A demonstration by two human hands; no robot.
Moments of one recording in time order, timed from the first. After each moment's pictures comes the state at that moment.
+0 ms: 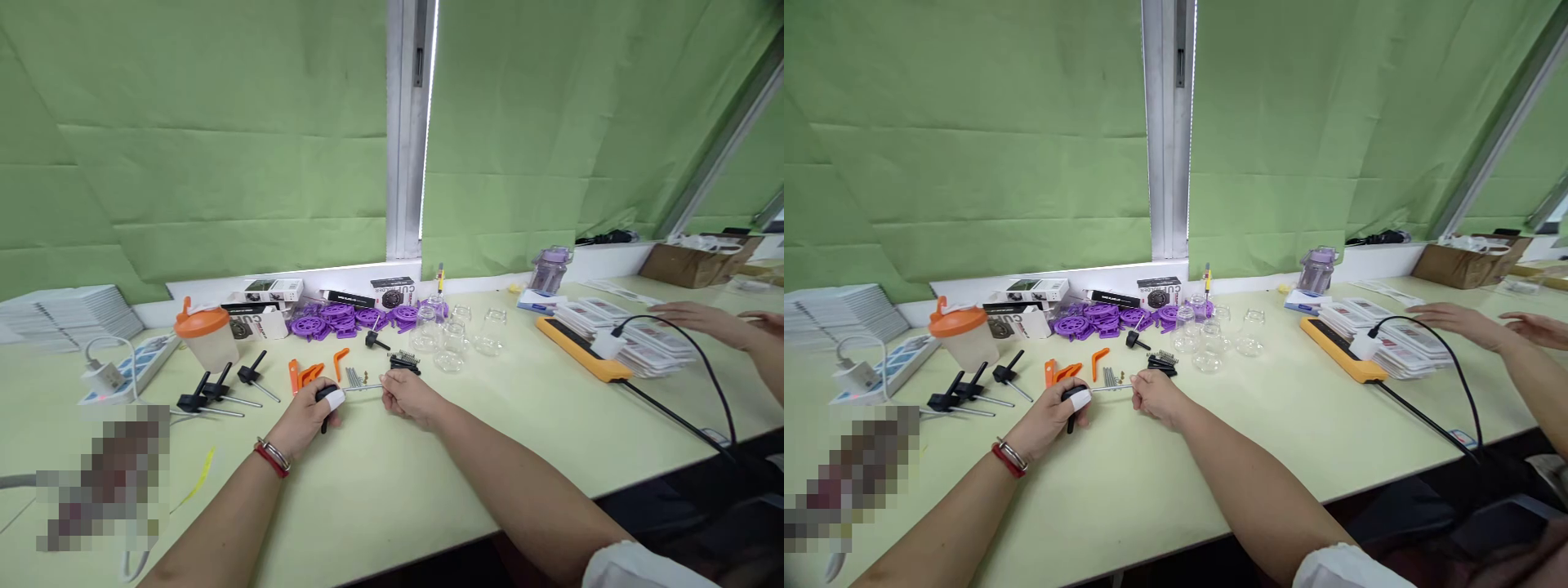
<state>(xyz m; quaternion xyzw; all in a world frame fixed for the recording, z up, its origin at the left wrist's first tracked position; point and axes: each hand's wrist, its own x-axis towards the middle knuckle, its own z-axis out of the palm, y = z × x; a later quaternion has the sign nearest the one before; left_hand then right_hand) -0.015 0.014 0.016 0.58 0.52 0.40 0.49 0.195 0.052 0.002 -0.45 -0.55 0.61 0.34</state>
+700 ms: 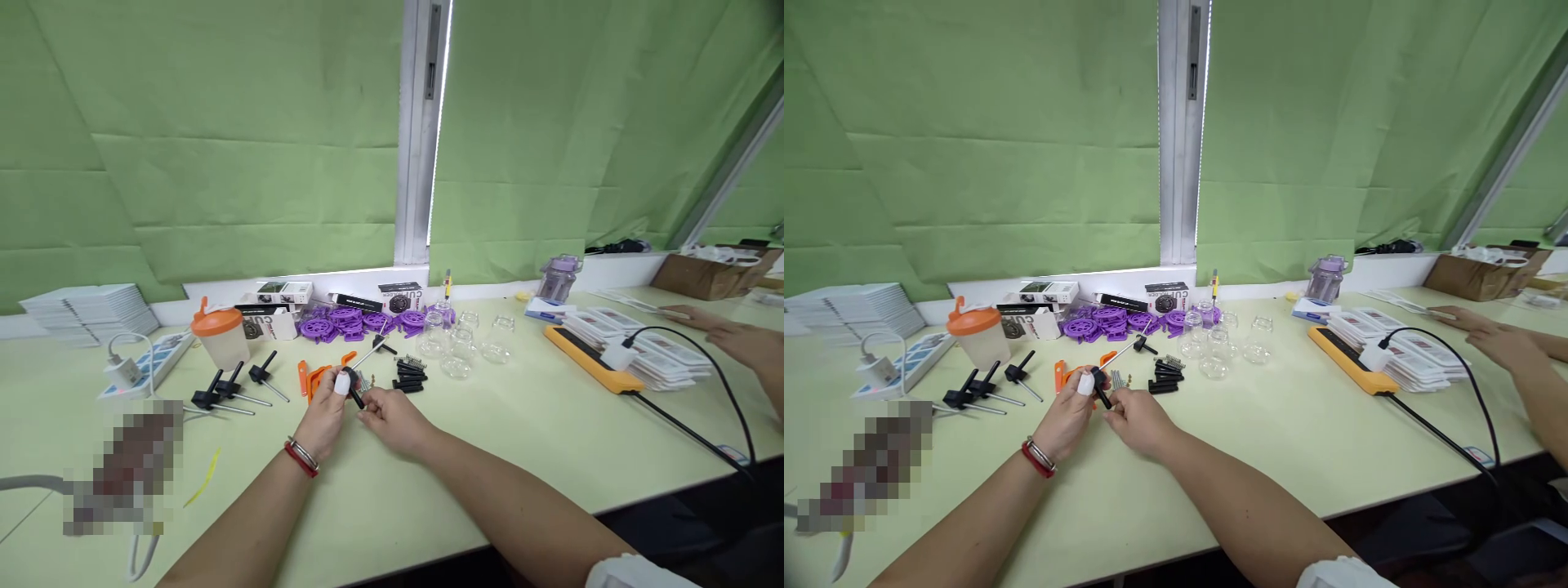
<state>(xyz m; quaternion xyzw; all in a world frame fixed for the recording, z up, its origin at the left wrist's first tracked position) 0.013 0.016 0.007 0.58 0.44 0.56 0.40 0.166 0.016 0.011 -0.41 -0.80 0.32 0.31</state>
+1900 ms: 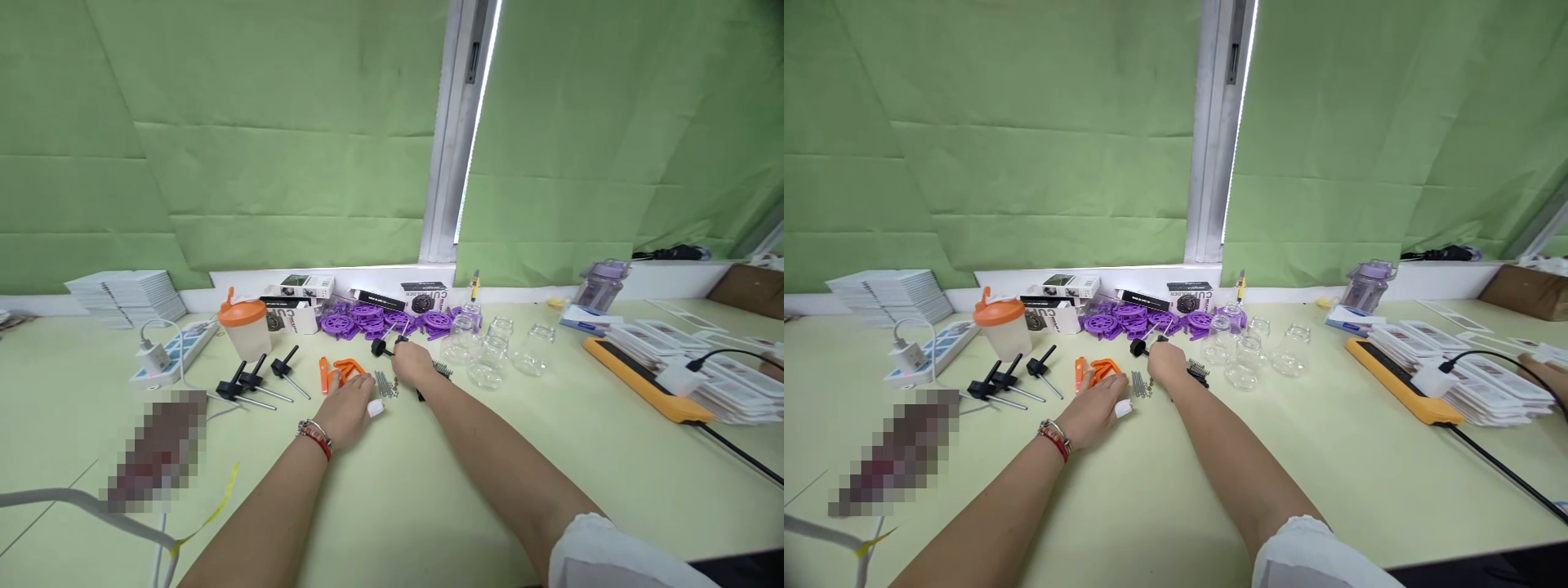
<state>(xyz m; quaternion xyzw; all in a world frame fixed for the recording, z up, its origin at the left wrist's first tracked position) -0.019 0.035 0.011 0.83 0.52 0.16 0.08 0.140 0.143 0.022 -0.62 -0.78 0.05 0.06</state>
